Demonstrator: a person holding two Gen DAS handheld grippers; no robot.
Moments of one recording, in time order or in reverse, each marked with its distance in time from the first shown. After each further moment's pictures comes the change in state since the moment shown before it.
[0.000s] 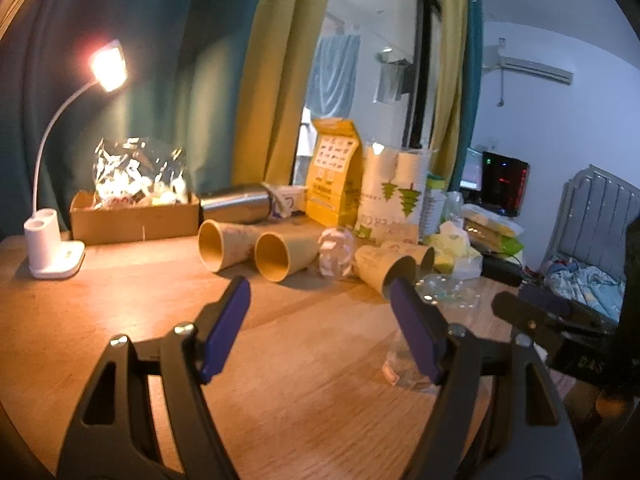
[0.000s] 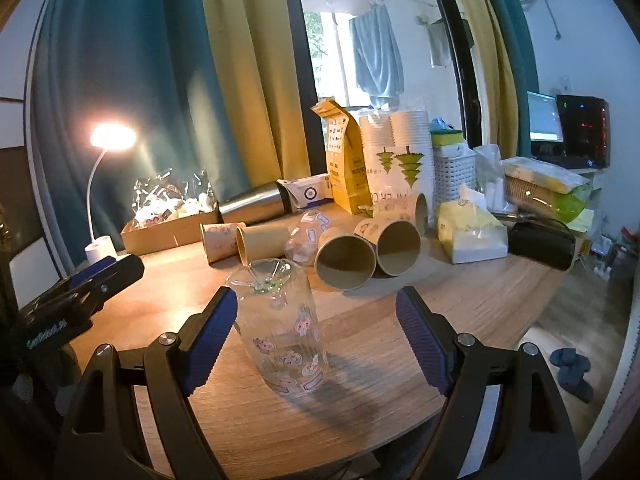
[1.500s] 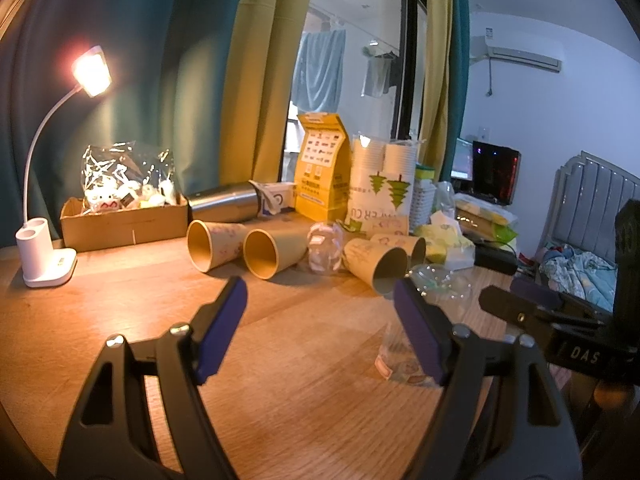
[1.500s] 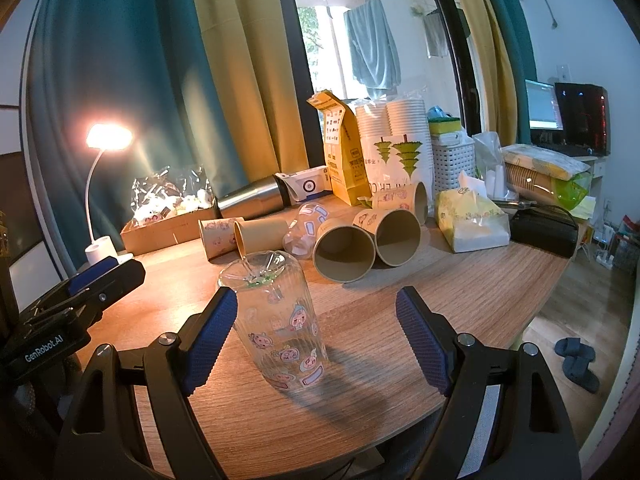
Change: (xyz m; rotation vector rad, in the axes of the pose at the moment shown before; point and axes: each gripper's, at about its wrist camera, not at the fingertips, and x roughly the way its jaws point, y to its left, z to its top) left arm 0.004 -0.008 -0.003 0.022 0.034 -0.015; right arm 0.003 -0.002 -0.005 0.022 0.023 0.005
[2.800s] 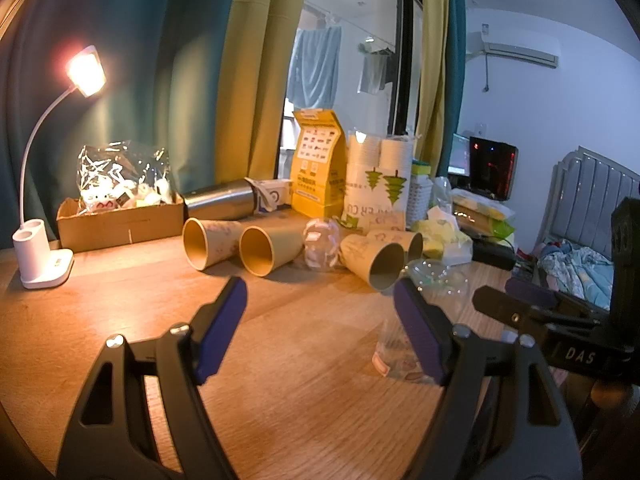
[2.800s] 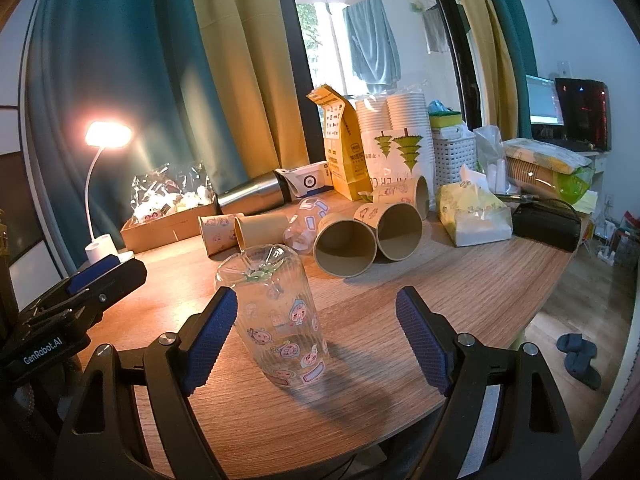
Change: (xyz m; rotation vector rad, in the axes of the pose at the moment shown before) left arm 0.003 -0.003 -0.001 0.010 0.010 -0.010; right arm 0.001 0.000 -0.005 0.008 0.007 0.005
